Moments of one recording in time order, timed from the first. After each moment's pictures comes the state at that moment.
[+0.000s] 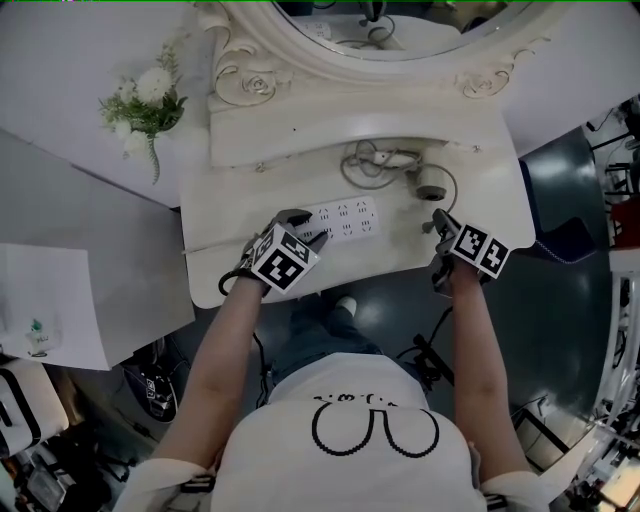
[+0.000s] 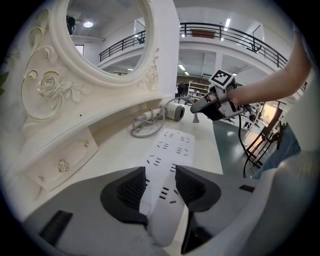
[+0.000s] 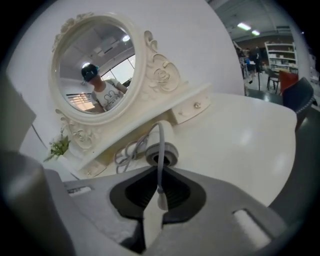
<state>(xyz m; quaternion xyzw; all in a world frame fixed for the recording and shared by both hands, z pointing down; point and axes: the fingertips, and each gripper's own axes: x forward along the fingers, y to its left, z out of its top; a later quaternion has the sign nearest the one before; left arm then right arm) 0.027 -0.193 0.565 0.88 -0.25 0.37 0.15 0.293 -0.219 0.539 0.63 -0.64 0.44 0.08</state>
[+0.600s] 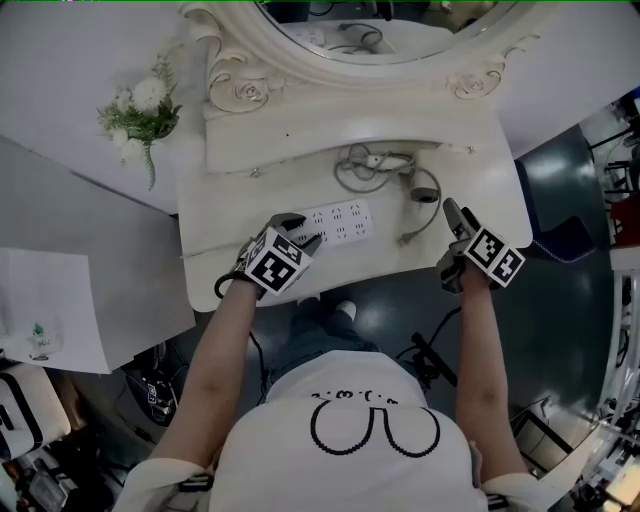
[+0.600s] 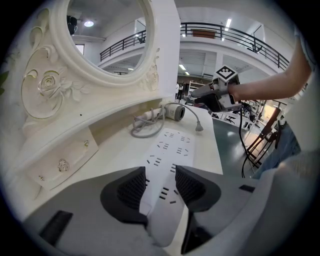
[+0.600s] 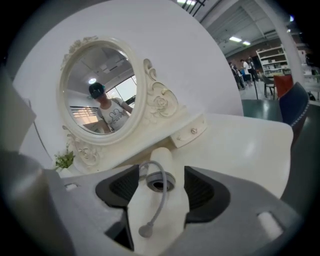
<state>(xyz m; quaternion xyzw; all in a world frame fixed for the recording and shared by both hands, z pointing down) 0.027 -0.193 0.565 0.88 -0.25 0.37 0.15 0.329 -0.228 0.487 0.65 -0.66 0.38 0.01</state>
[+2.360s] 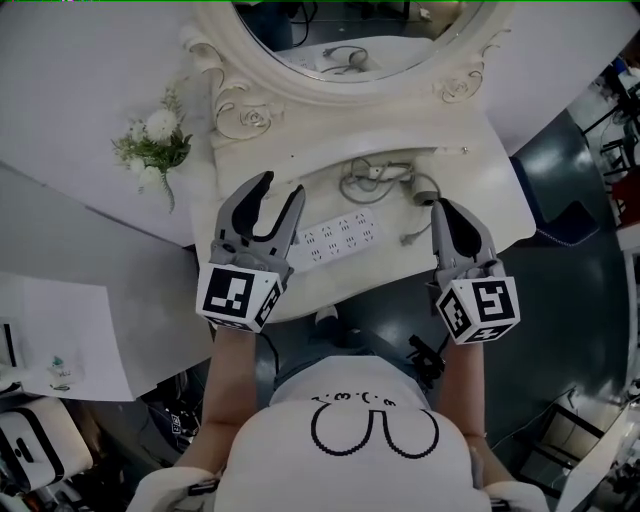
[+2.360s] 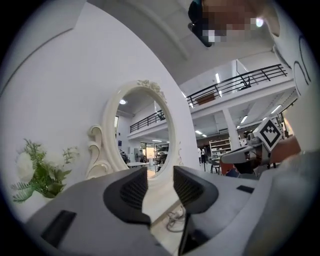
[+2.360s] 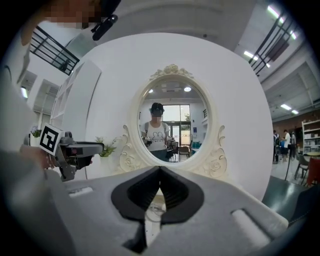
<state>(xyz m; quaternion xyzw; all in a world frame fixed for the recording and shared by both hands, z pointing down) -0.028 -0.232 0.285 0.91 -0.42 -0.02 -0.02 0.180 -0.179 0.297 0.62 -0.78 0.03 0.06</state>
